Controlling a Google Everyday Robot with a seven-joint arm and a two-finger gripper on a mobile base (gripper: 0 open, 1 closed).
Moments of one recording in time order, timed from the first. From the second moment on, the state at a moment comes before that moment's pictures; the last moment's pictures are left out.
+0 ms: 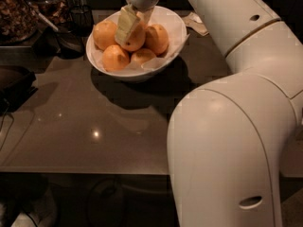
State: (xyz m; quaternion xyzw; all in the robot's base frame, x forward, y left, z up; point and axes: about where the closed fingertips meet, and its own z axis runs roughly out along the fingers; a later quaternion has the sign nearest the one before) arm 0.707 0.039 0.957 -0.49 0.85 0.06 0.20
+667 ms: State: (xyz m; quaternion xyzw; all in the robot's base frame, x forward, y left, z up) arm 0.710 0.040 0.949 -0.49 0.85 0.06 0.19
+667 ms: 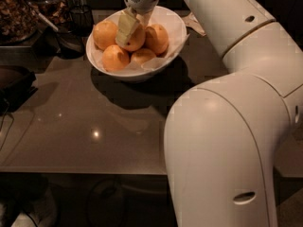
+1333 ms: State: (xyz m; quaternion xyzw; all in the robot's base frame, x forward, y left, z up) arm 0.704 0.045 0.936 -0.50 0.84 0.06 0.19
